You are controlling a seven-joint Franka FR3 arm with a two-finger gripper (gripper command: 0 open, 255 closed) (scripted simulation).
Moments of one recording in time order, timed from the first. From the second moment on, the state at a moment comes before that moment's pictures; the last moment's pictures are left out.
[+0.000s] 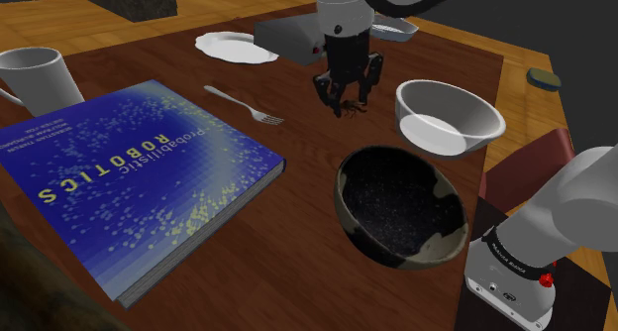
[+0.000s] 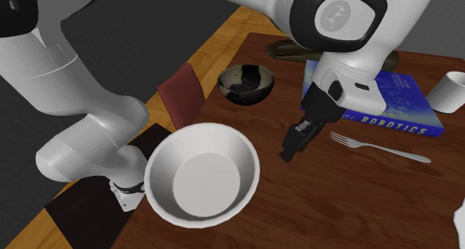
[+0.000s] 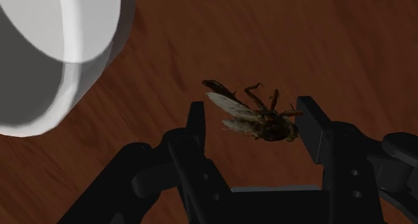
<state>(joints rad) 0.05 -0.08 0.52 -1.95 -0.15 1.64 0.84</state>
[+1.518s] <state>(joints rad) 0.05 -0.05 0.53 -1.61 -0.16 1.32 0.80</state>
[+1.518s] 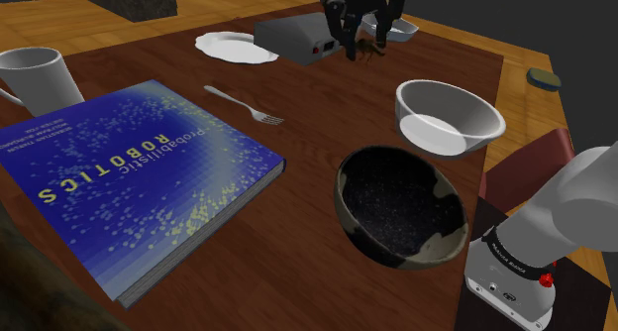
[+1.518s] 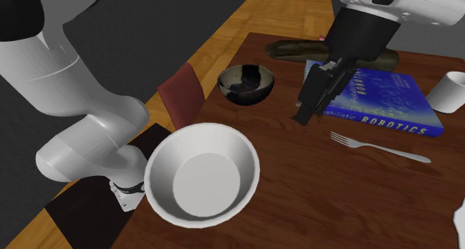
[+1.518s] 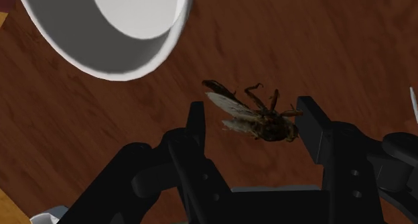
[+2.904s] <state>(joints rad) 0.19 -0.23 0.69 -1.68 0.03 1.21 1.10</state>
